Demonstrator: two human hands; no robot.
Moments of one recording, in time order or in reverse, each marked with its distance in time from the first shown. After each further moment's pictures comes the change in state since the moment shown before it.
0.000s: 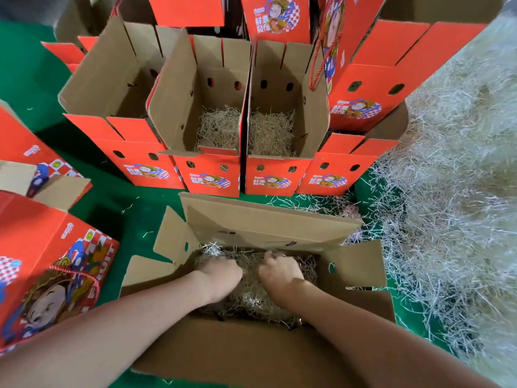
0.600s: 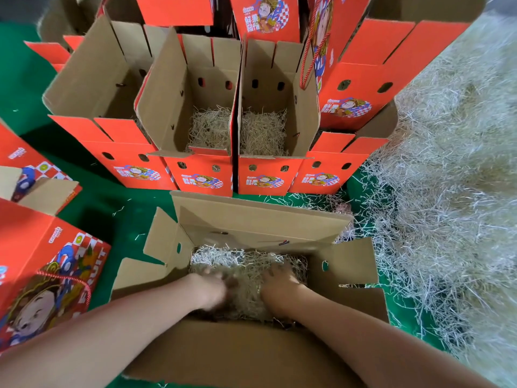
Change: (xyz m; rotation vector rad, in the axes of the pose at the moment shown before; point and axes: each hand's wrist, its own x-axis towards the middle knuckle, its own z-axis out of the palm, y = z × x) left_hand 0.006 -0.001 0.026 -0.100 -0.321 0.074; right_hand -0.004 0.003 0.023 -0.172 -0.181 -0.118
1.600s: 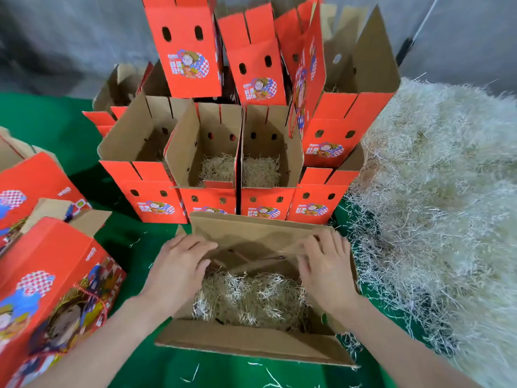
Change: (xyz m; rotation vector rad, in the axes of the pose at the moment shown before) left_hand -0.150 -0.013 -0.021 -0.309 1.404 -0.165; right_hand -0.113 0.035 -0.022 0.323 1.419 0.466
